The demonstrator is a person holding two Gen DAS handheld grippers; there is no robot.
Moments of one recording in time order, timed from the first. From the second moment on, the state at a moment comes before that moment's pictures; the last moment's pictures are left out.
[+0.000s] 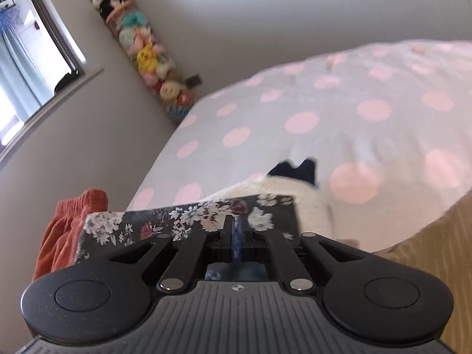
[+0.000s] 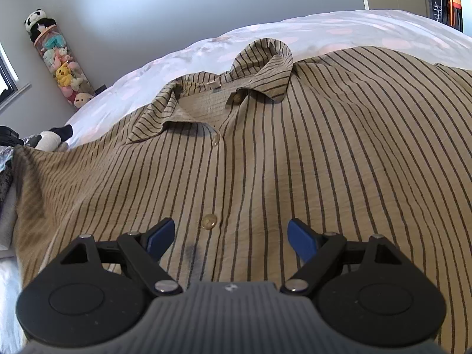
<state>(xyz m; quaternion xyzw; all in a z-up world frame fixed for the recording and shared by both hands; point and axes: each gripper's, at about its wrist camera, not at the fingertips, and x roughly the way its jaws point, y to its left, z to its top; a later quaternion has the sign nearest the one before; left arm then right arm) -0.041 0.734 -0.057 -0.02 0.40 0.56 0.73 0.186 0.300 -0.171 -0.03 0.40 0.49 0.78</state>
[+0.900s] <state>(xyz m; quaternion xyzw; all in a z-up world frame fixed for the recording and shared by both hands) -0.004 0.502 -0.150 -0.14 0.44 0.36 0.81 0.448 0.207 -0.091 -0.05 0.38 0.40 0.83</state>
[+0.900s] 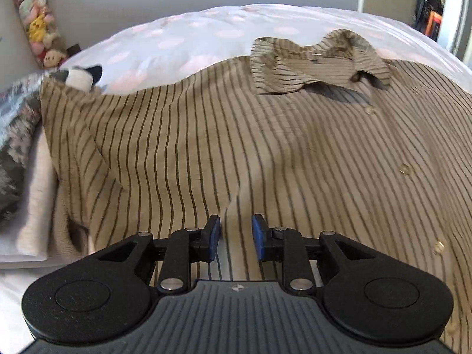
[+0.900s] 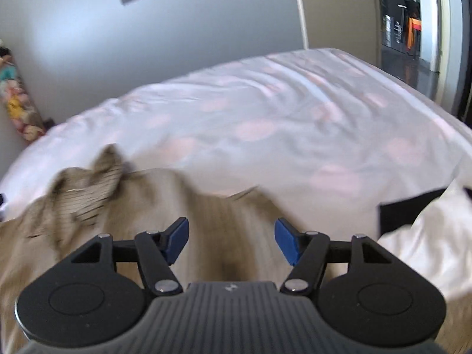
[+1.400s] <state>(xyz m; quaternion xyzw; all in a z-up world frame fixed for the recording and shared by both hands) -0.011 0.525 -0.162 -0.14 0.43 0.37 0.81 0.513 0.272 -0.136 -0.10 0.42 0.39 0.81</state>
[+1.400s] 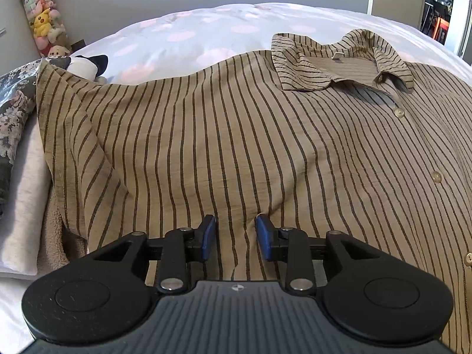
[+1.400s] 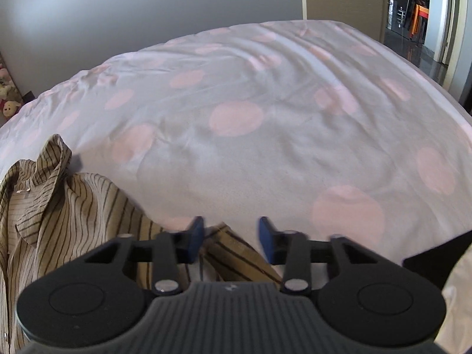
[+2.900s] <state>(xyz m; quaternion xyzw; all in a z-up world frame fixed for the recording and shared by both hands) -0.015 0.526 -0.170 -0.12 0.40 0.38 0.83 0.583 0.245 -0.122 -0.09 0.38 0.22 0.90</state>
